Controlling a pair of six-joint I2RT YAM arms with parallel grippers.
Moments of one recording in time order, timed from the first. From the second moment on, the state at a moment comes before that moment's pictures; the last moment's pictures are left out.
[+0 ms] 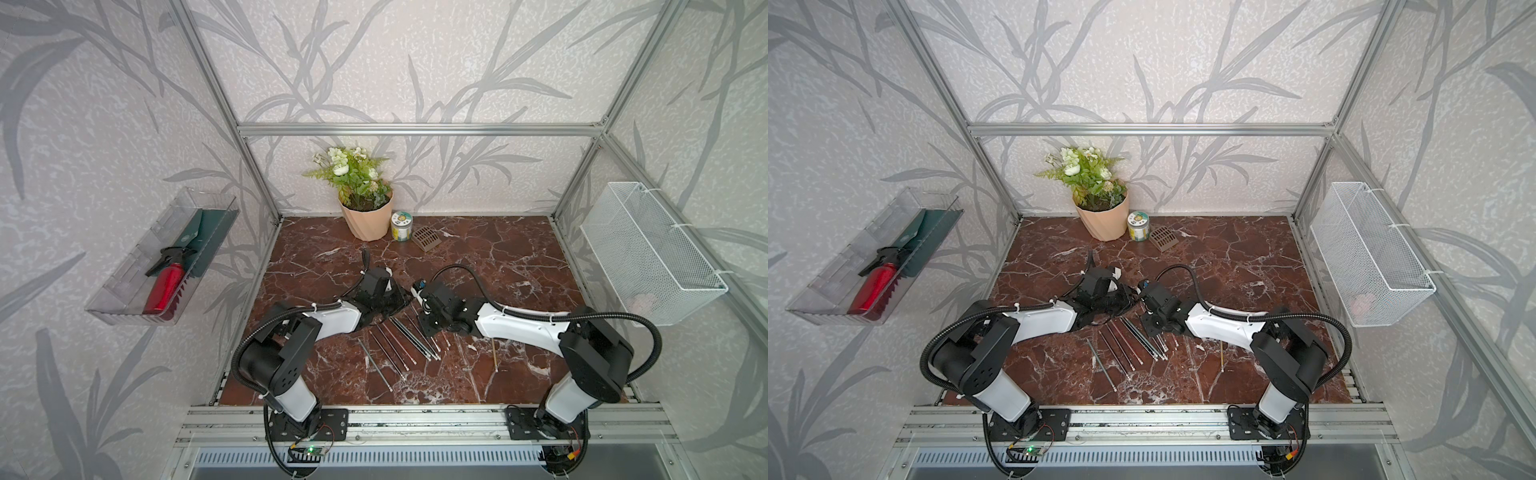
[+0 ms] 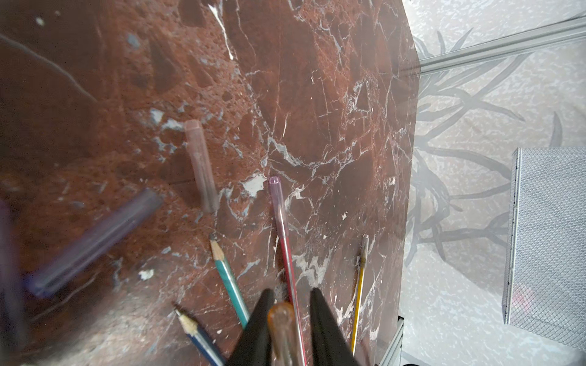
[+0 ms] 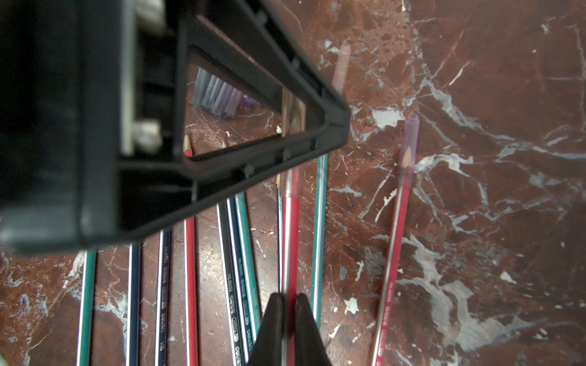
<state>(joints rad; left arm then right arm) -0.54 1.65 0.73 0.25 0.33 -1.04 0.89 1.65 0.98 -0.30 0.03 0.34</state>
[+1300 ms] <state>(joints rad) -0.46 1.59 0.77 0.21 0.27 -1.12 0.92 1.60 0.93 -0.24 0.05 0.34</state>
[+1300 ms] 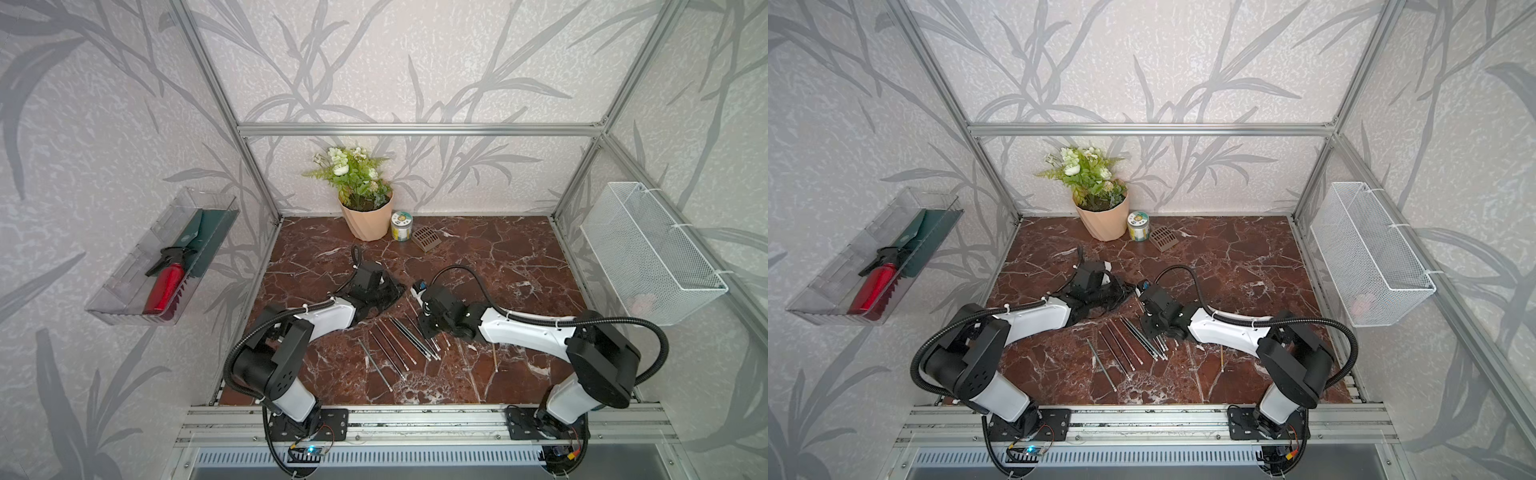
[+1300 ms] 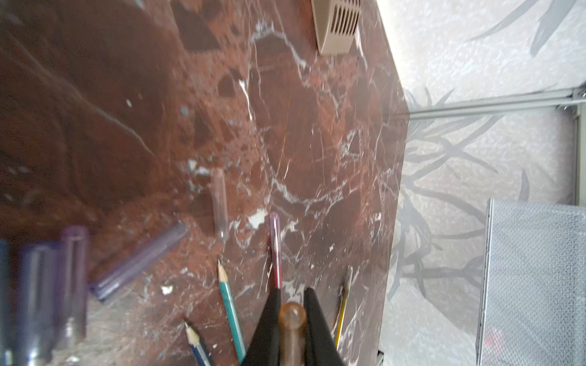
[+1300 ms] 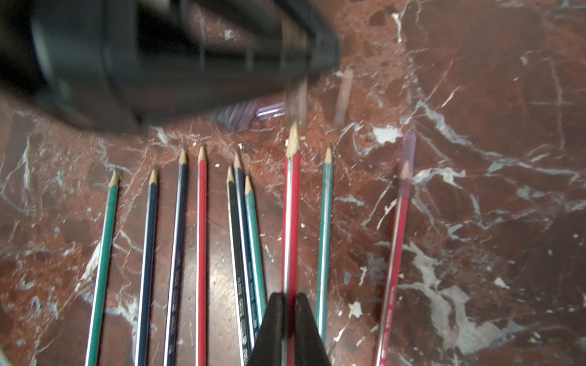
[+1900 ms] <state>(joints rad) -0.43 1.56 0.82 0.16 0.22 -1.10 0.89 1.58 0.90 -0.28 0.09 0.34</state>
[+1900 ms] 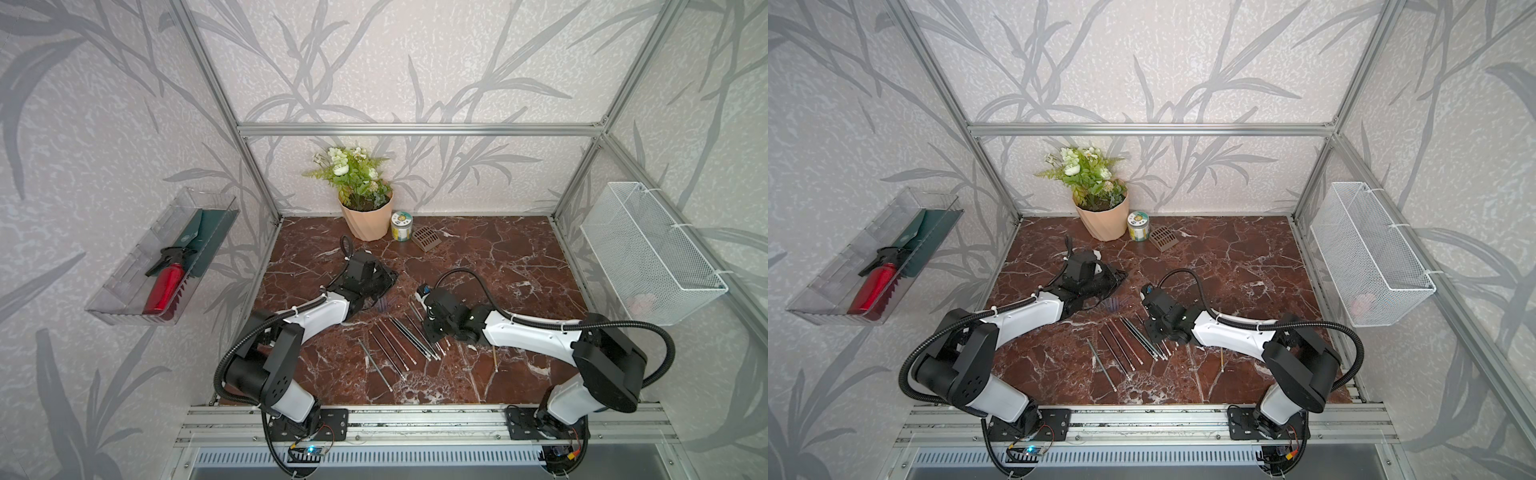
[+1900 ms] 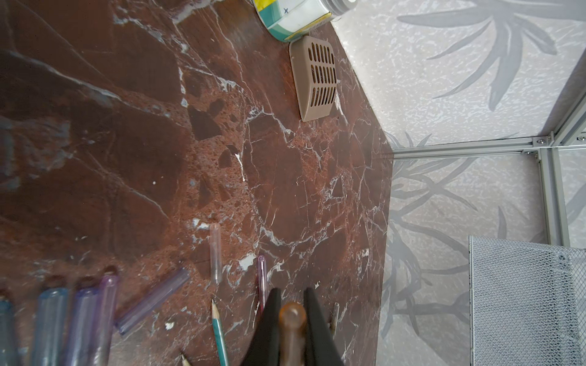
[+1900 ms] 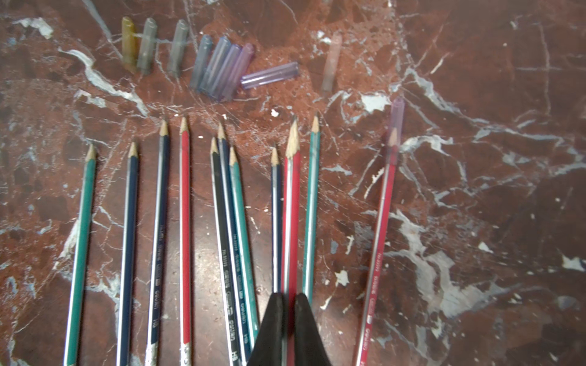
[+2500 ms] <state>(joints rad) -0.43 1.61 0.84 0.13 0.25 -1.07 0.84 1.80 1.01 -0.34 0.08 0.34</state>
